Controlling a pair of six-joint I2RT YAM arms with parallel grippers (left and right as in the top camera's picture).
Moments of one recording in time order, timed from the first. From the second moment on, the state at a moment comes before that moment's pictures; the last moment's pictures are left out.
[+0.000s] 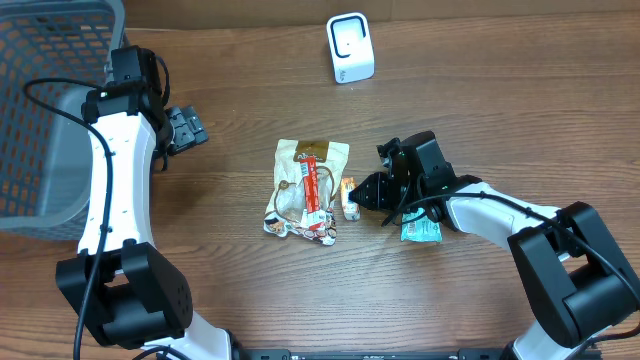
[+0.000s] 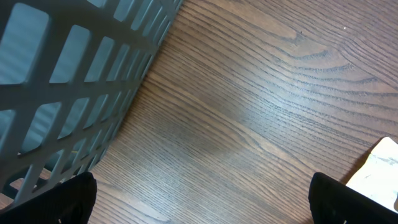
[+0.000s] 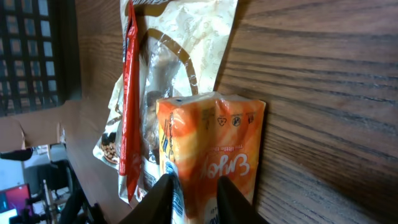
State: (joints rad) left arm 0.20 1.77 1.60 -1.11 -0.19 -0.31; right arm 0.47 1.82 0.87 0.02 -0.63 0.66
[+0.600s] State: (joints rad) left arm 0.20 1.77 1.60 -1.11 -0.19 -0.31; right arm 0.47 1.68 1.03 -0.28 -0.44 0.58
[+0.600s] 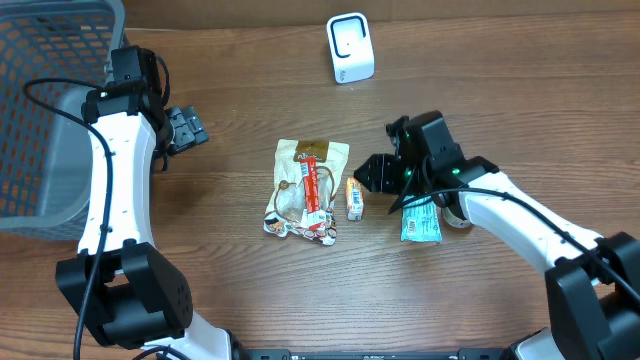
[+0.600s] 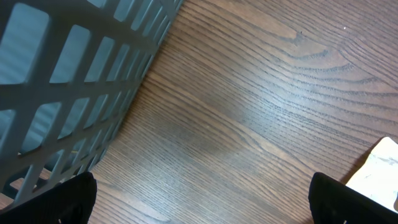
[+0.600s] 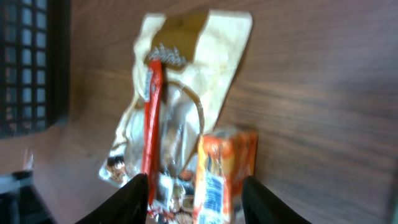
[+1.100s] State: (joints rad) left arm 0.20 1.77 1.60 -1.11 -0.19 -0.31; right arm 0.77 1.68 1.08 -0.42 0.09 0.54
